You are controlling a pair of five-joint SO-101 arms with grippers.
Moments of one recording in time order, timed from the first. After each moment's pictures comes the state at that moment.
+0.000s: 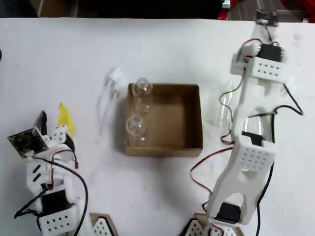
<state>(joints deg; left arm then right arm) -23.5 -103.6 97.1 28.6 9.2 10.1 37.8 -49.1 80.7 6.4</state>
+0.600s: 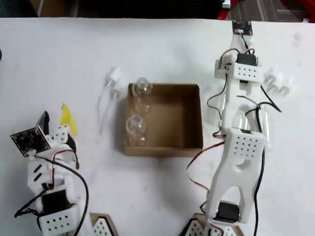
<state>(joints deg) -22.8 -103.6 97.1 29.4 8.5 6.5 50.3 -49.1 67.4 6.4</state>
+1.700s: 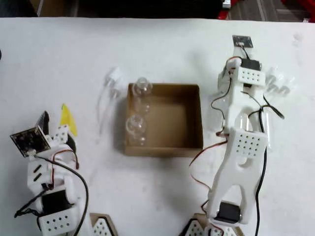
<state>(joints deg) -22.8 -103.6 97.1 29.4 8.5 9.0 54.0 -49.1 75.0 9.5</state>
